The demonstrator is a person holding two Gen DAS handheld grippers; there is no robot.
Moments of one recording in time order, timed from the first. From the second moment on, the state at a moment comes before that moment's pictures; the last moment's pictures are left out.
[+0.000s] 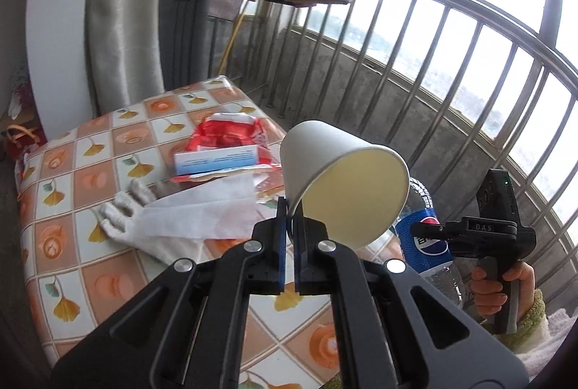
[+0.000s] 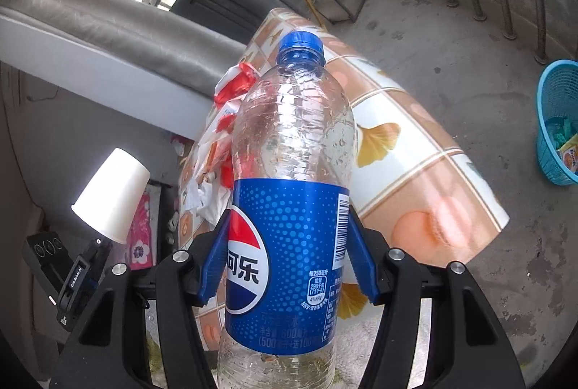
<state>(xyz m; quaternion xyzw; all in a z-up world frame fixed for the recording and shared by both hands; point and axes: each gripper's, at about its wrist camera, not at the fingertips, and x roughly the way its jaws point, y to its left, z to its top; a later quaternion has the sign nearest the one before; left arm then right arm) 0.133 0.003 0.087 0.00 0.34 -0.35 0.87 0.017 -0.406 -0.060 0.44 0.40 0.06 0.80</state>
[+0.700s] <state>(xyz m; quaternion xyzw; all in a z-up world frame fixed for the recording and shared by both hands) 0.106 -0.291 0.047 0.15 0.40 -0.53 0.73 -0.147 -0.565 -0.139 0.61 0.28 -0.15 0.73</state>
